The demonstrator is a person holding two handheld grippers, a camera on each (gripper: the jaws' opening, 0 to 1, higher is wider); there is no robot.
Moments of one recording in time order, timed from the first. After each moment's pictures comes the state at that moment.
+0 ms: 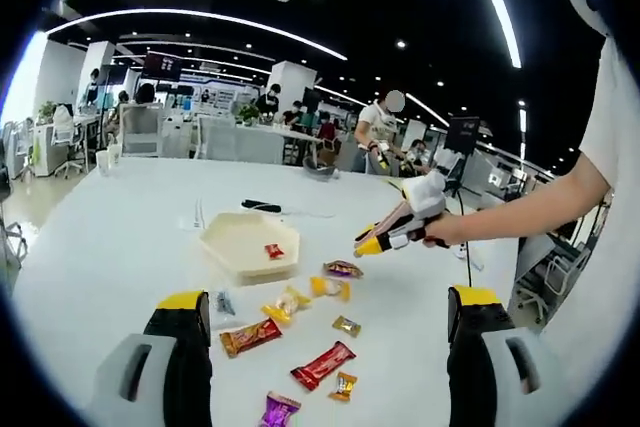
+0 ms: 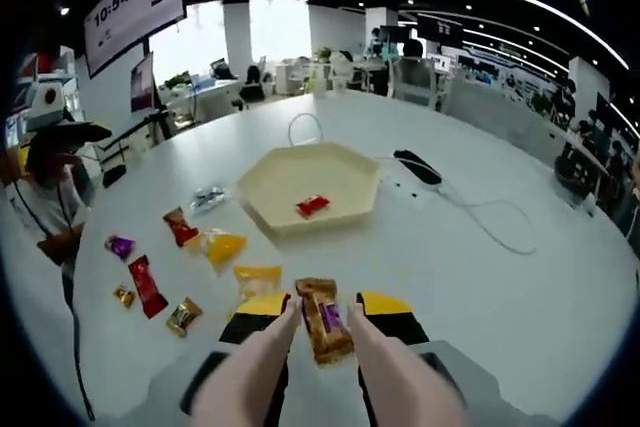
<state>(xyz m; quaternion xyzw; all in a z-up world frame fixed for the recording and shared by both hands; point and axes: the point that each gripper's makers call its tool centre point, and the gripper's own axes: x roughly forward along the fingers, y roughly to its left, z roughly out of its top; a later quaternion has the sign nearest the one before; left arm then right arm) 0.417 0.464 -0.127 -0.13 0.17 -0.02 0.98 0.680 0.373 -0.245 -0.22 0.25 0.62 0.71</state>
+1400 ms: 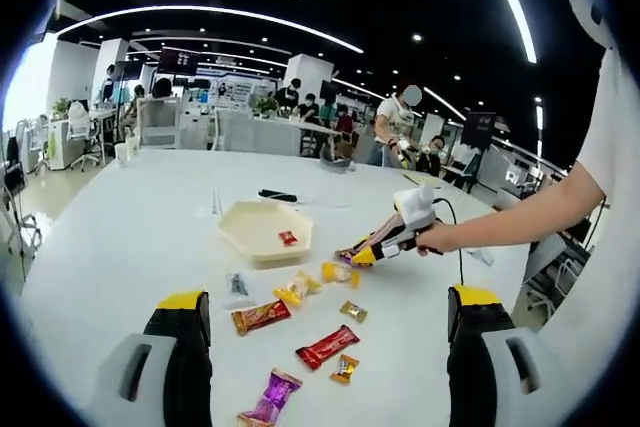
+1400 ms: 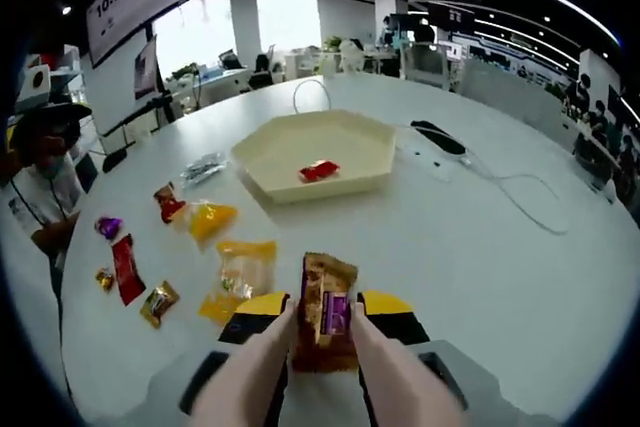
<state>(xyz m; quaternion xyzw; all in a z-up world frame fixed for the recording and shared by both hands) 0.394 0.462 -0.128 -0.14 0.19 0.02 0.97 0.681 0.386 -0.297 -0.21 0.27 0.63 0.69</state>
